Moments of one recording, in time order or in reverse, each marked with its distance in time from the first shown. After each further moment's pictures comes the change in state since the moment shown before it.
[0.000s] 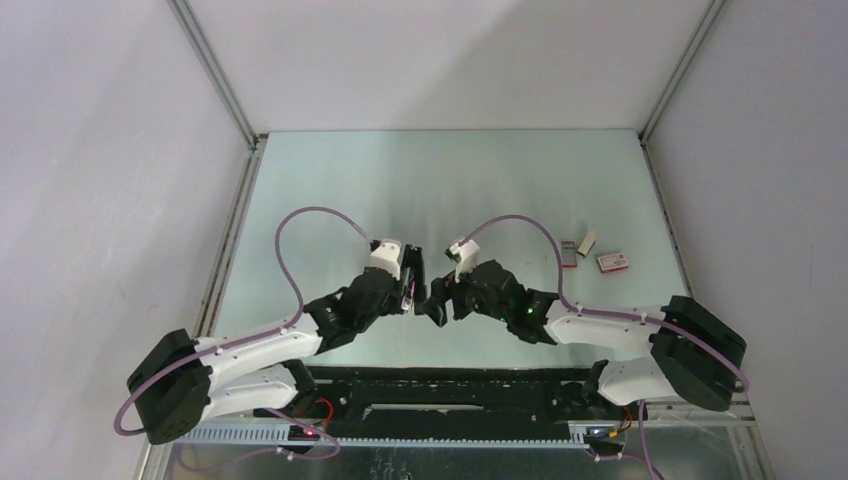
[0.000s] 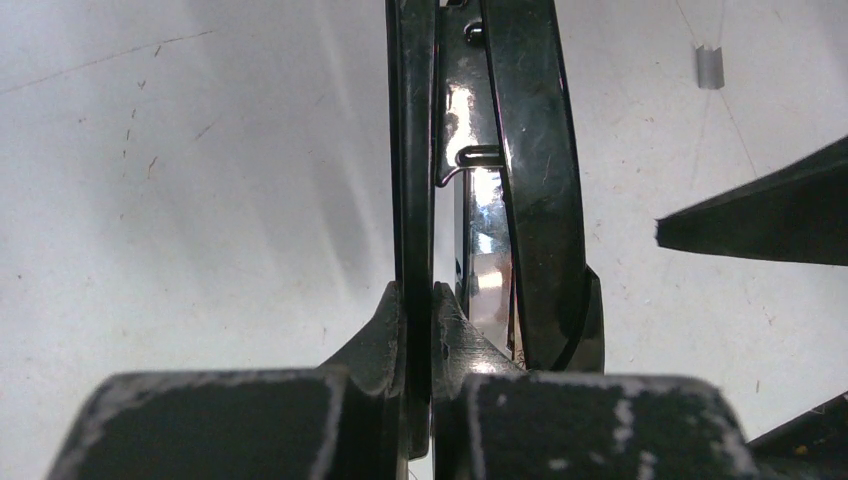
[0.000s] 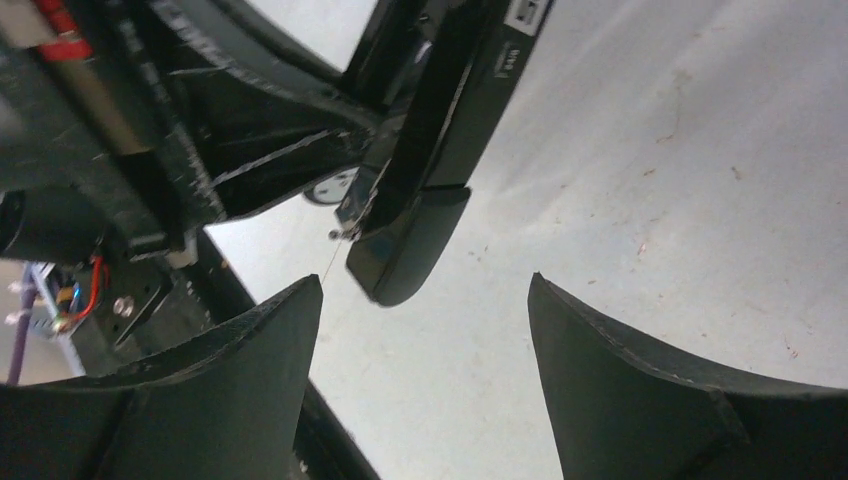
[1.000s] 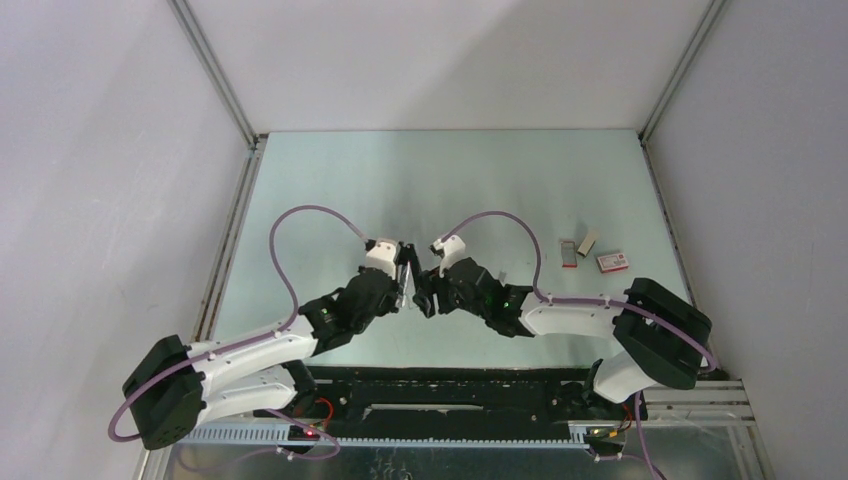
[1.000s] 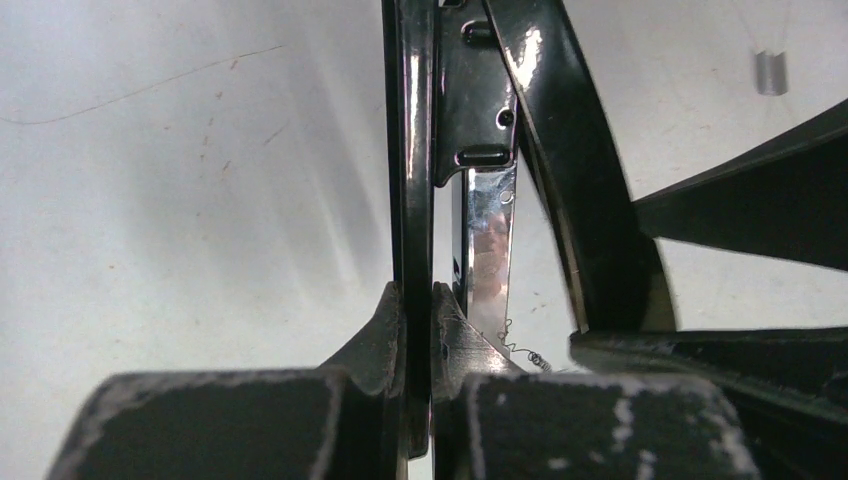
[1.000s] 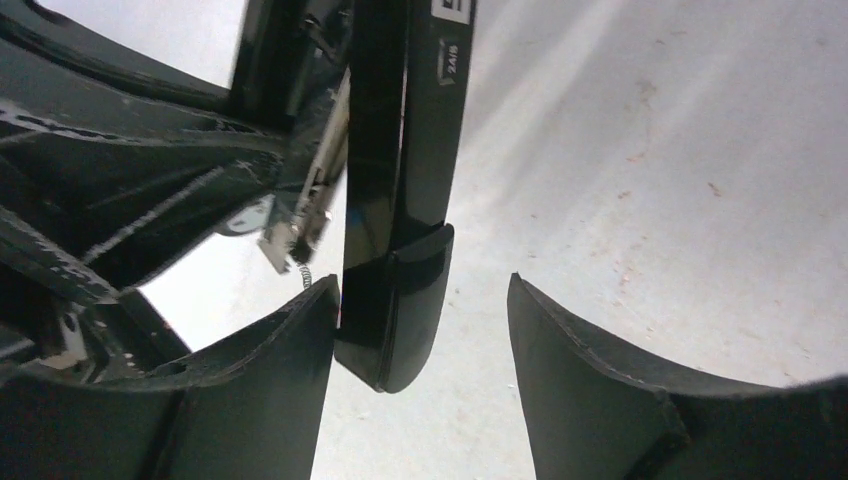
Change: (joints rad) left arm 0.000 -0.050 0.000 -0.048 -0.070 0.022; right arm 0.034 0.198 0.107 0.031 0.161 0.042
